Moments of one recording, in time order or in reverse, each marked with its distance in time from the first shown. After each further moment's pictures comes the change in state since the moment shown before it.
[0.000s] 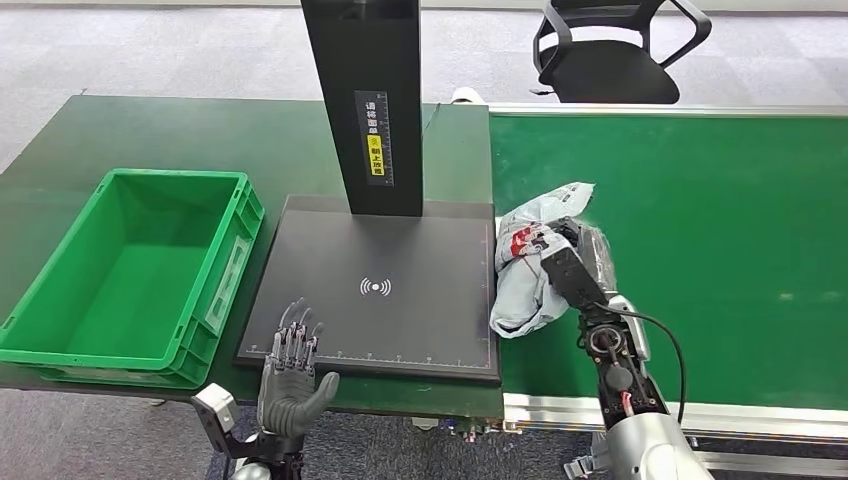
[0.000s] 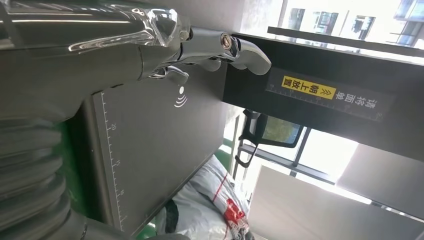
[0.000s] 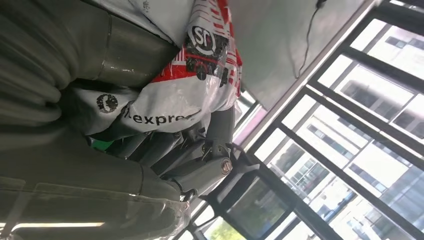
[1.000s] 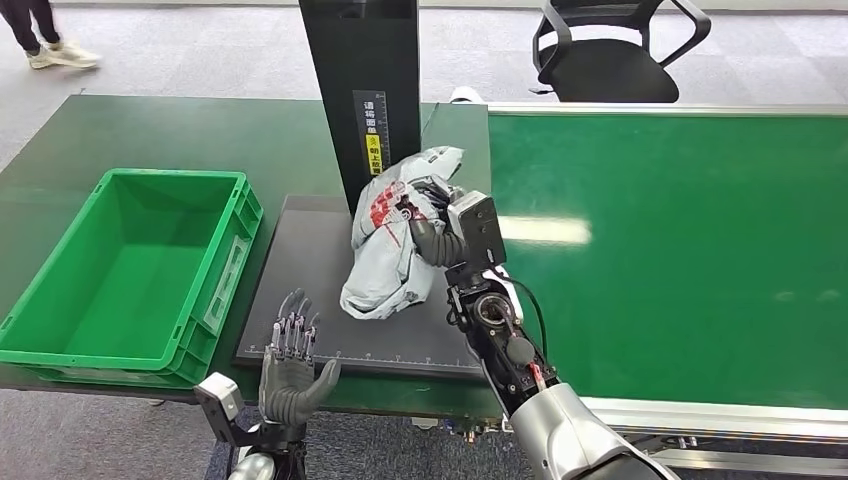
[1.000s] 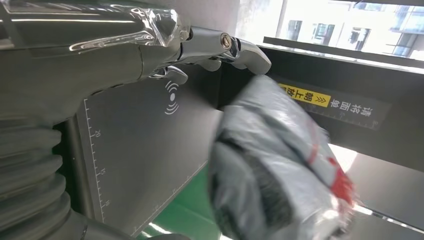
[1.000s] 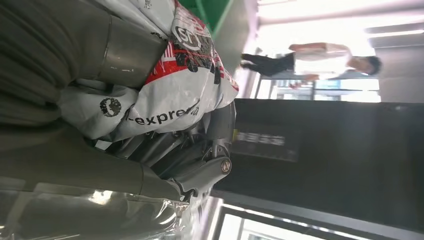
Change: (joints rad) left arm -0.028 -0.010 -0.006 -0.006 -0.002 0.059 0.018; right arm -0.136 0.246 0.415 0.061 -0.637 0.114 0.056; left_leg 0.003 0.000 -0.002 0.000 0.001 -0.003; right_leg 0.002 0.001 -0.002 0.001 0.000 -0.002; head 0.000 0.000
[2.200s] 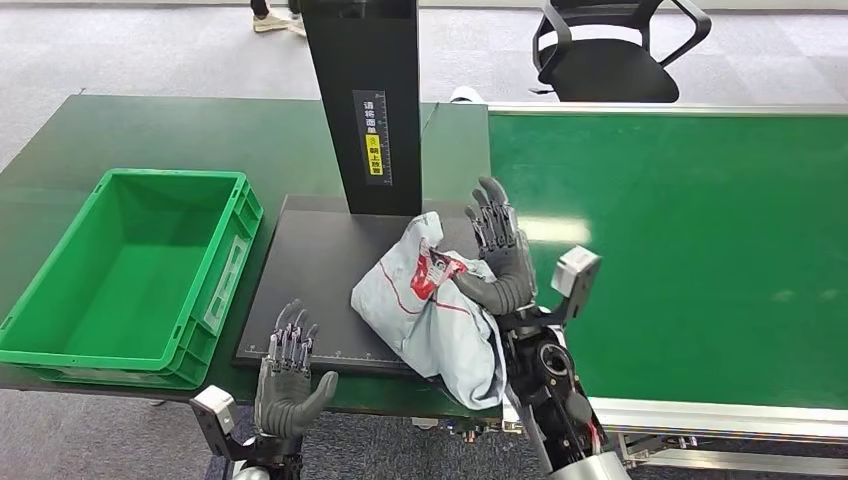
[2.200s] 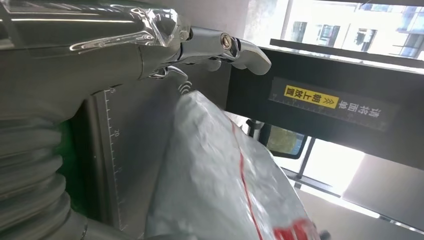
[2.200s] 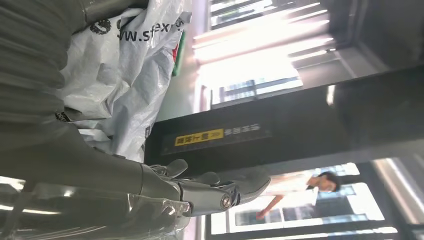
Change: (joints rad) left arm 0.052 0.010 -0.007 -0.031 -0.001 0.000 0.001; right arm 0.314 -0.103 -0.112 -0.410 -0.242 0.282 -0.041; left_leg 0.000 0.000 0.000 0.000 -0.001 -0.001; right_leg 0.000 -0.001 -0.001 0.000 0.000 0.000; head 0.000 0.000
